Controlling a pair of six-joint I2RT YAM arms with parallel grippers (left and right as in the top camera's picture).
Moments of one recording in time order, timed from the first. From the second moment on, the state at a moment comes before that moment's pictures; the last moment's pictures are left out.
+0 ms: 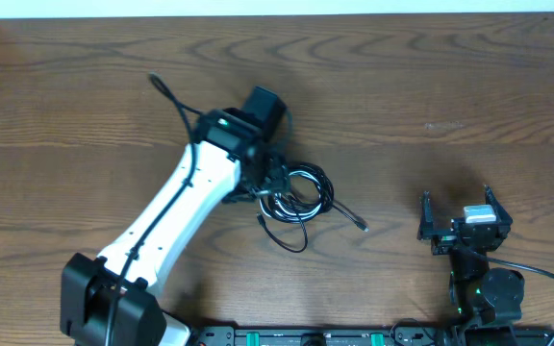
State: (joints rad) left arm -0.52 1.62 1.37 -1.21 0.08 -0.65; right arm 0.08 0.01 0.01 -0.07 0.05 -0.14
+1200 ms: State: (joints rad) left arm -0.84 1.78 1.19 -0.80 0.01 -0.70; right arm 0.08 0.01 0.01 -0.07 0.05 -0.14
